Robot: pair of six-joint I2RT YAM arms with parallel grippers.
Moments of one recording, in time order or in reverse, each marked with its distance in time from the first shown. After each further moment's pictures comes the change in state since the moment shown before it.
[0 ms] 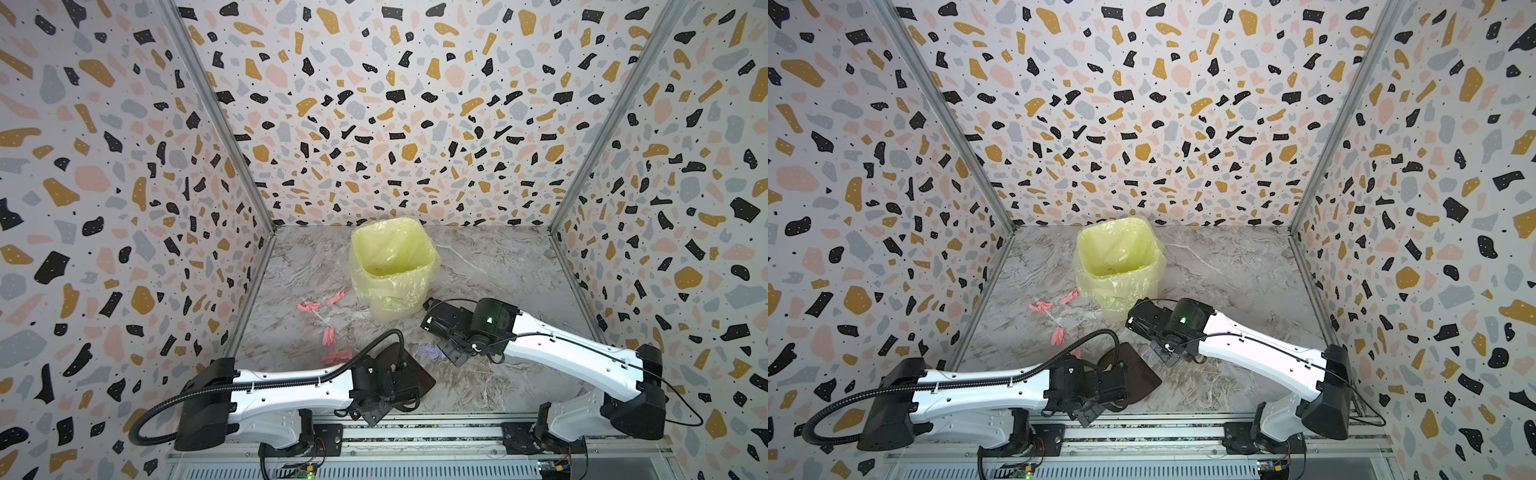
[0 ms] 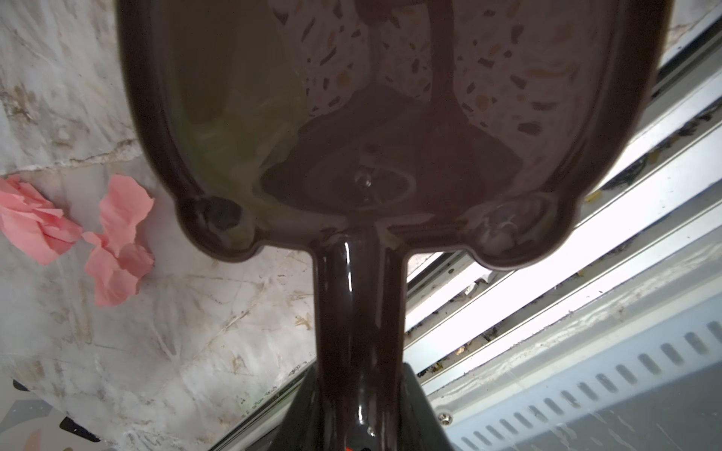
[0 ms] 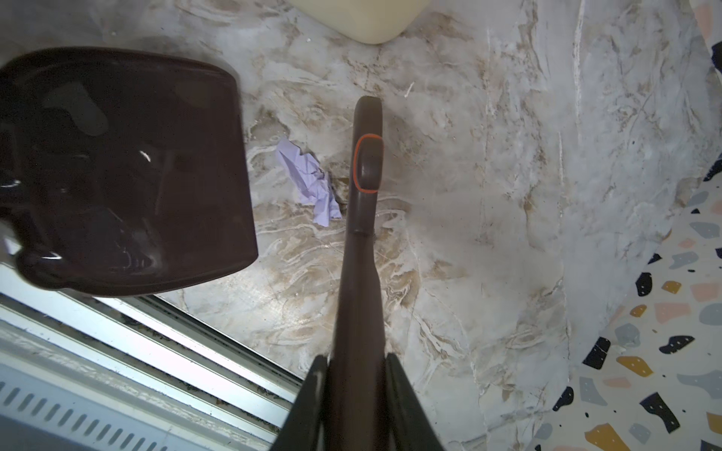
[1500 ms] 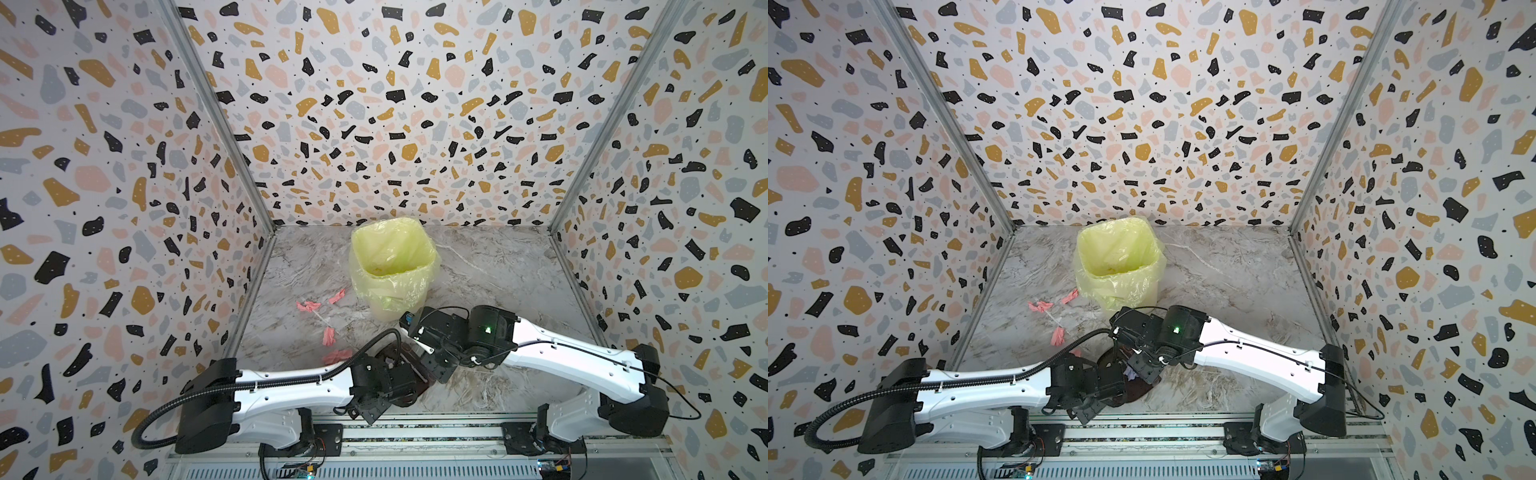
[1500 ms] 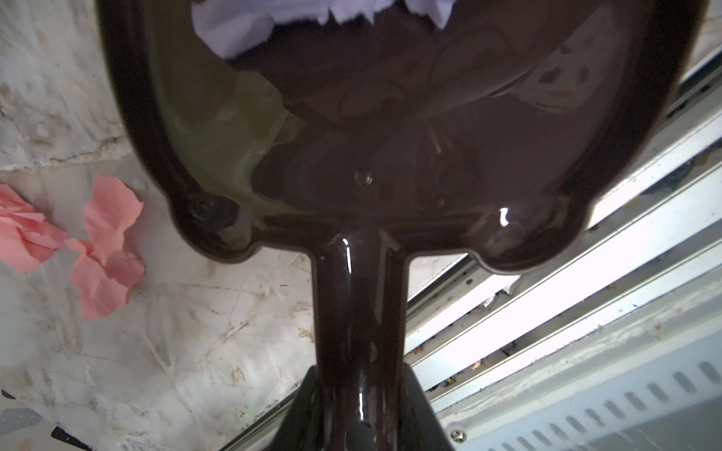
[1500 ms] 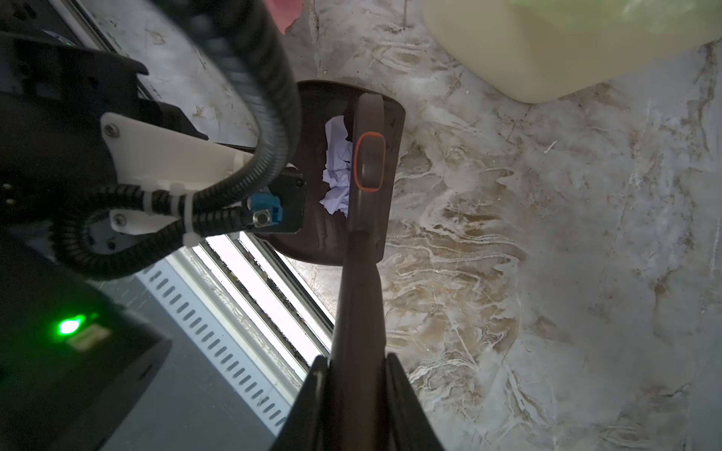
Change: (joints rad) left arm 0.045 -0.003 -0.046 0.045 0.008 0.041; right arm 0.103 0.007 0.088 0.051 -0.232 -0.029
